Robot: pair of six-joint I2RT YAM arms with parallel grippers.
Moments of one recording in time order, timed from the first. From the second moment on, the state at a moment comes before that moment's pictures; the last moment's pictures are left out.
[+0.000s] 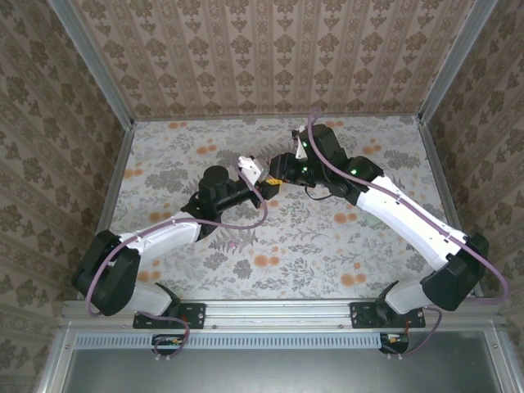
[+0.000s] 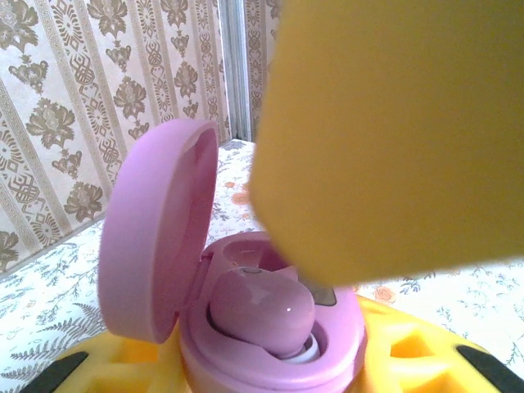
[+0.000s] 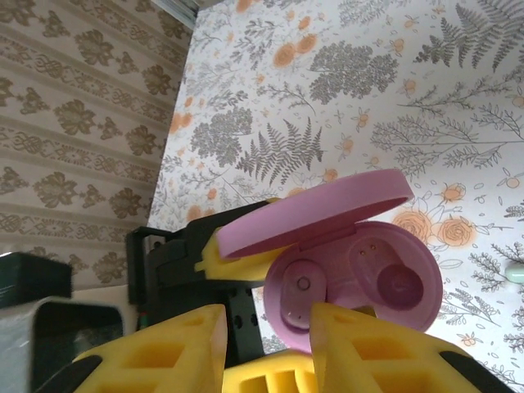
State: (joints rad) left arm -0.70 1.40 0.75 0.56 0.41 0.07; right arm 0.66 1.43 1.44 -0.62 -0.14 0.76
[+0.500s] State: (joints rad) left arm -0.68 1.35 0.75 0.56 0.38 0.07; right arm 0.64 1.28 1.35 -0.60 -0.08 0.76
